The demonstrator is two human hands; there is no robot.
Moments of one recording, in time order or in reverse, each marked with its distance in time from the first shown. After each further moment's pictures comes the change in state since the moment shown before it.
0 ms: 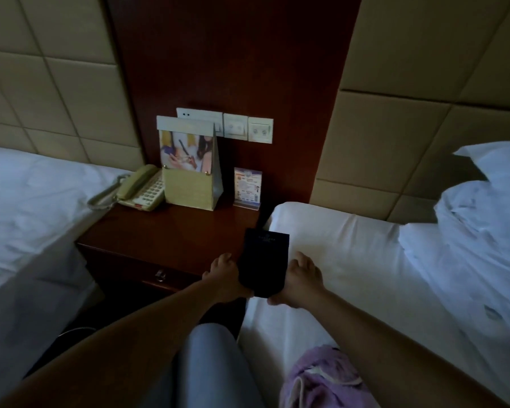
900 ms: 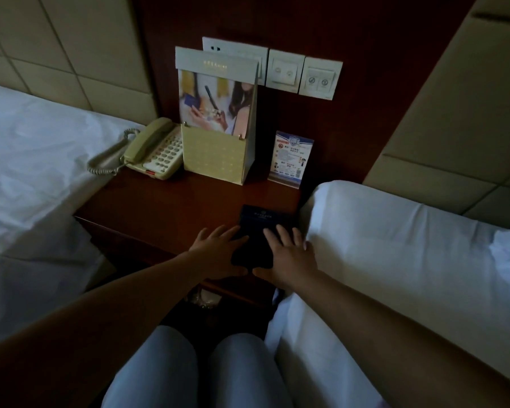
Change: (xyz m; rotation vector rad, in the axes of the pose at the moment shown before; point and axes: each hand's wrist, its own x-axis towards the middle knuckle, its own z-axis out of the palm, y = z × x) left_hand 0.073 -0.115 -0.034 0.291 -0.061 0.113; right_hand 0.139 -0.103 0.051 -0.123 -0.092 -0.194
